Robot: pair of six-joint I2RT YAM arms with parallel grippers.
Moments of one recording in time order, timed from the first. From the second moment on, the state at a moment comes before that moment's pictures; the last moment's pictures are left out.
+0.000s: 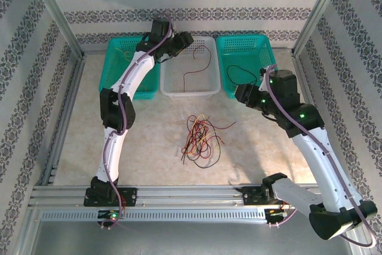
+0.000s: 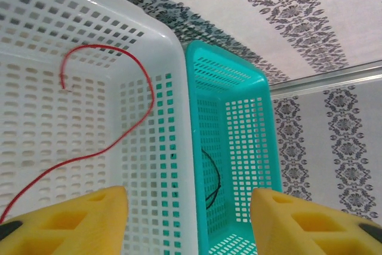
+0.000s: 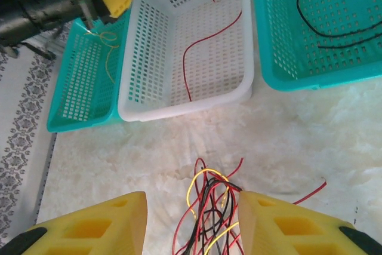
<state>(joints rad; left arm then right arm) -0.30 2.35 2.36 -0.53 0.39 -0.84 0.30 1.00 1.20 -0.81 -0.20 0.62</state>
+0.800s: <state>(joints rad) -0.47 1.15 0.85 -0.50 0.30 -0.66 0.58 1.13 0.90 -0.70 -0.14 0.81</state>
